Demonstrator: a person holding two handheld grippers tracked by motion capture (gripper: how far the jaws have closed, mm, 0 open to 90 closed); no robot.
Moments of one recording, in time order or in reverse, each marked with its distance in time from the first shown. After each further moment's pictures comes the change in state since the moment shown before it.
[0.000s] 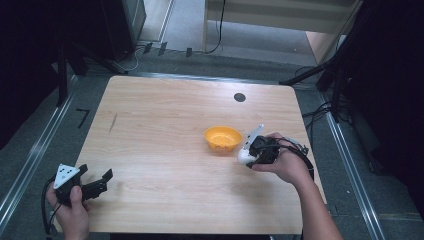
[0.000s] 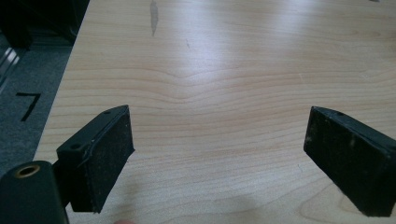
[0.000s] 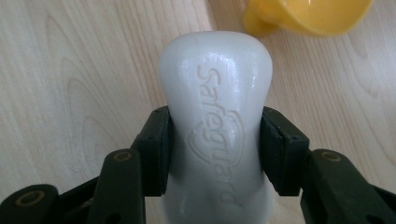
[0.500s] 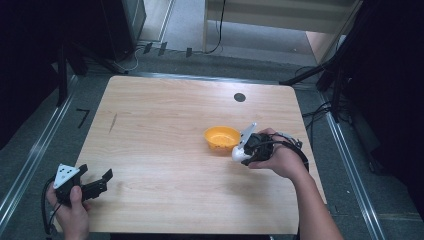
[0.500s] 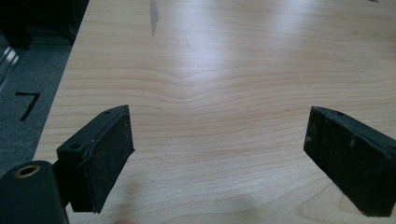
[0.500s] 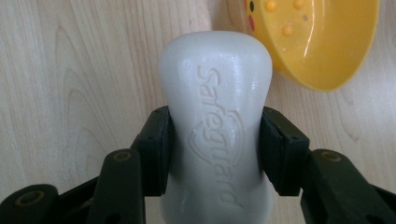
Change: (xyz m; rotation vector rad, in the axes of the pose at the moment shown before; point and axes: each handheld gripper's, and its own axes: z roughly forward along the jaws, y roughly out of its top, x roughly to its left) left arm 0.000 0.000 0.000 0.001 -0.002 -0.002; right arm -0.003 0.018 0.000 -0.016 -0.004 -0.128
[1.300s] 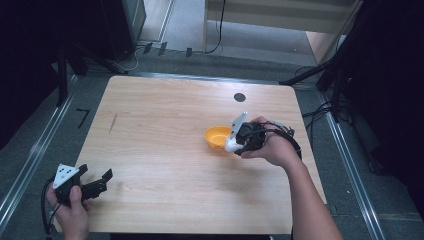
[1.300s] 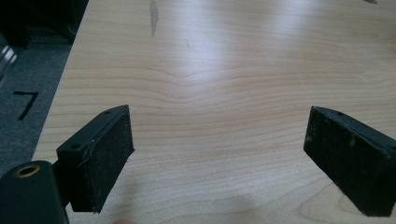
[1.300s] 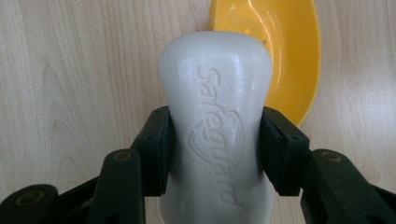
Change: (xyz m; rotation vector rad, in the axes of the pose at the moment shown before) left arm 0.001 0.000 0.000 0.000 -0.004 -0.006; right arm -0.017 0.033 -0.009 -0.007 -0.017 -0.042
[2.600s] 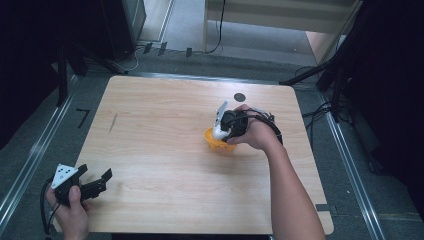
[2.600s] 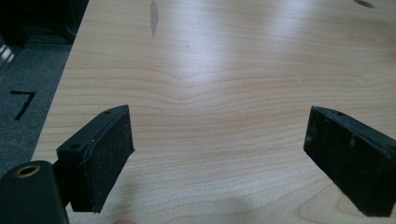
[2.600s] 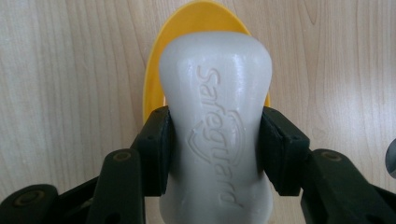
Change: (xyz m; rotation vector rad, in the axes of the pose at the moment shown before) left arm 0.001 0.000 0.000 -0.010 -0.008 -0.015; right arm -0.037 0.039 0.032 0.014 -0.017 -0.052
